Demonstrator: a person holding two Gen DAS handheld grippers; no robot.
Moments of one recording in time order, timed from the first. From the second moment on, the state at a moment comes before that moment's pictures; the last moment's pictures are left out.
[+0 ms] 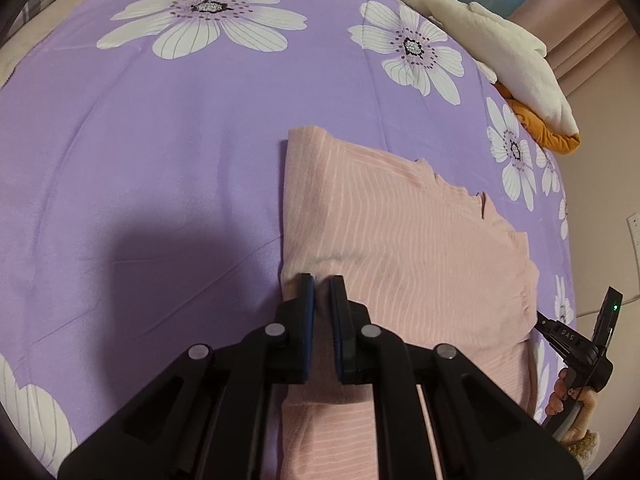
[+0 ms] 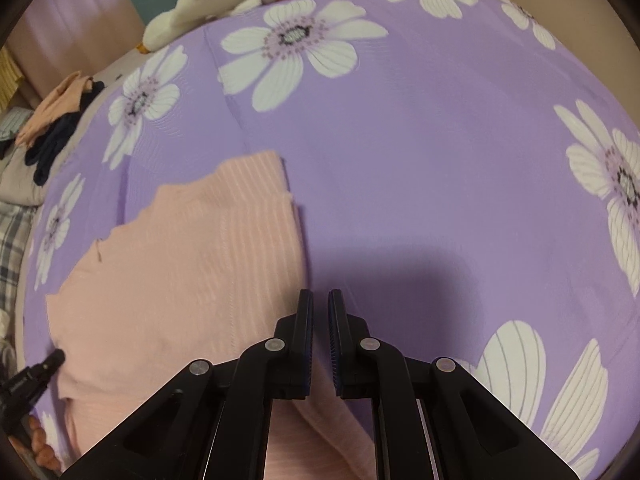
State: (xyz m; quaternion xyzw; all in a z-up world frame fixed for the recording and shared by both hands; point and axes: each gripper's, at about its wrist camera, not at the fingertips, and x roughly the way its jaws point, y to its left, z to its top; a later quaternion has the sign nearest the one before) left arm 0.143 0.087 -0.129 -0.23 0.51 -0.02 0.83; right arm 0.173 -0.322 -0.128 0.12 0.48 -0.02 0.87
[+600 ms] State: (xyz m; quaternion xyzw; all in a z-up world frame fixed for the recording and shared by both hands) left arm 0.111 0.055 -0.095 -0.20 0.49 -0.05 0.84; right arm 0.146 -0.290 -0.071 0.09 0.41 0.02 0.91
